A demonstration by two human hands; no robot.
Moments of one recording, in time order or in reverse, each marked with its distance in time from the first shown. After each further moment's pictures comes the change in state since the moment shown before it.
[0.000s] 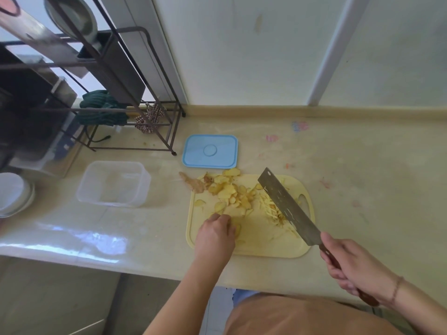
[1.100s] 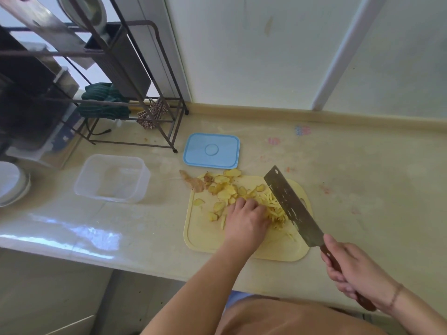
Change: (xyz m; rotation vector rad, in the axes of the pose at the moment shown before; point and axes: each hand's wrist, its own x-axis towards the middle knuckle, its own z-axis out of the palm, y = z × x) left_hand 0.028 0.049 0.036 0.153 0.086 0.306; right_hand 0.003 0.002 -0.004 0.034 0.041 -0.009
